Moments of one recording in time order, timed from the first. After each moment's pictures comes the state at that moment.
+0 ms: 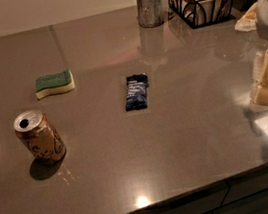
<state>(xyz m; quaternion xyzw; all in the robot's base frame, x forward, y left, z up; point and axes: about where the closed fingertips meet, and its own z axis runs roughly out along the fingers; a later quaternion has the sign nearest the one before) 0.438 -0.216 0.976 -0.60 0.78 -0.03 0.16</state>
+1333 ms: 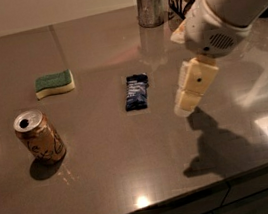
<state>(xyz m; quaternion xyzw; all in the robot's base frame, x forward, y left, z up) 0.471 -0.101 0.958 -0.63 0.74 0.06 0.23</state>
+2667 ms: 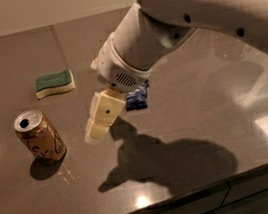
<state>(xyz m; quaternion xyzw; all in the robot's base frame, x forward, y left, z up) 0.466 0.074 0.930 -0.65 0.67 0.18 0.30</state>
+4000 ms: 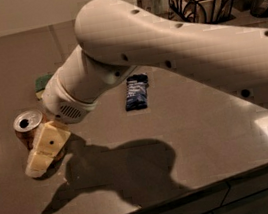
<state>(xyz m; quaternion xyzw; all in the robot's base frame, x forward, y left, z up) 0.434 0.191 0.902 -0.66 0.63 0.28 0.30</state>
